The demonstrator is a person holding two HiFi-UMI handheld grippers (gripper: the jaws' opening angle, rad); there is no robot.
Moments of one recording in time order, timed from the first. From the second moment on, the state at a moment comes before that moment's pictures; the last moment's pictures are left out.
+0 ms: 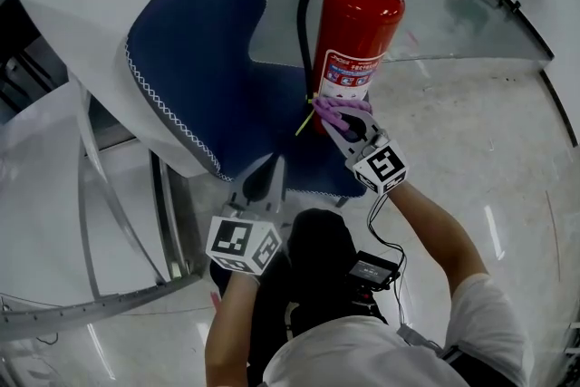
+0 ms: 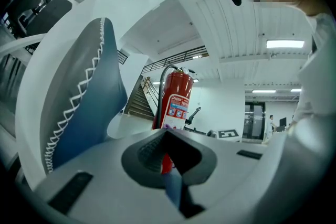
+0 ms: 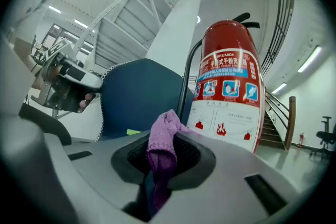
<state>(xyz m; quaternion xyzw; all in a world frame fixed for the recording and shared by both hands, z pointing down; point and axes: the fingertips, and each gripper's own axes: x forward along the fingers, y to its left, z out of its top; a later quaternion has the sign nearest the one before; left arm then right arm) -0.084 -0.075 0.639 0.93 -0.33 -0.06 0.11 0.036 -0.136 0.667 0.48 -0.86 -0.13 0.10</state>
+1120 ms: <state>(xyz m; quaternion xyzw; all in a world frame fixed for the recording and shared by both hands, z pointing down) -0.088 -0.072 0.653 0.93 -0.33 -0.06 0.12 0.032 -0.144 0.757 0.44 -0.88 0.01 0.16</state>
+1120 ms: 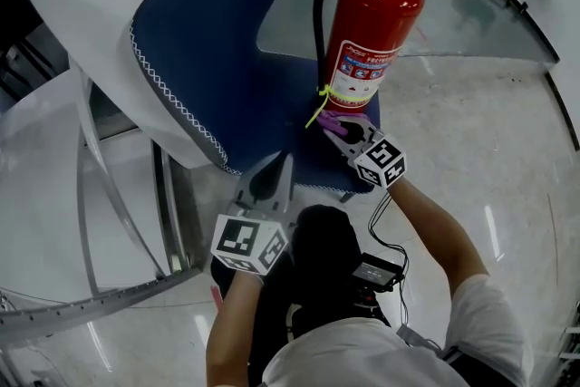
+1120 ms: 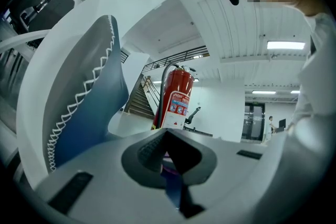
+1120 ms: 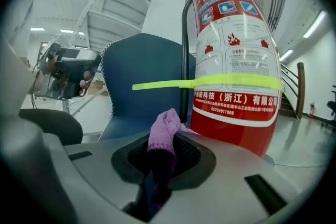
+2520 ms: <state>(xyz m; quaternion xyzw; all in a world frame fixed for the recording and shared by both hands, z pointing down) -0.067 0.001 0.496 0.93 -0.33 0.00 0.17 0.057 -0.028 0.537 0.48 -0.87 0.13 0.00</state>
